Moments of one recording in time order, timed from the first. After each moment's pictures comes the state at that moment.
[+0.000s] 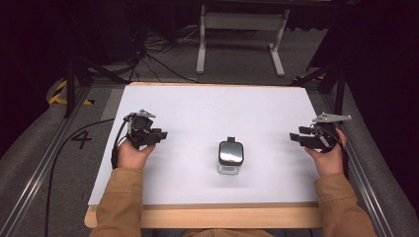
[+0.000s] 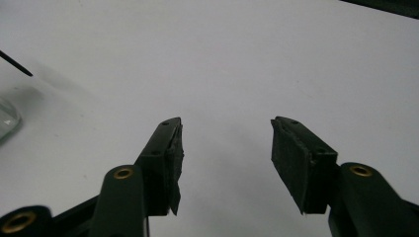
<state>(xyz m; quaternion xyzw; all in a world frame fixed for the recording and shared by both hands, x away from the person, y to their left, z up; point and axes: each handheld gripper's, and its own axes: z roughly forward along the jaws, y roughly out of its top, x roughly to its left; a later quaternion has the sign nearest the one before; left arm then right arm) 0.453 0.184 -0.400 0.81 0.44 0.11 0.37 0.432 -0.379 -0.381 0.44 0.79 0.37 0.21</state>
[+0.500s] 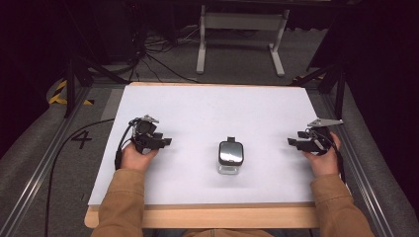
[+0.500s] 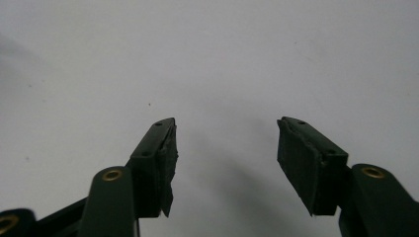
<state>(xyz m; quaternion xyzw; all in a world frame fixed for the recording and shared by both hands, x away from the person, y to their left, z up) 0.461 0.176 -0.422 0.82 0.43 0.08 0.36 0.445 -0.385 -0.414 0.45 0.80 0.35 0.20</state>
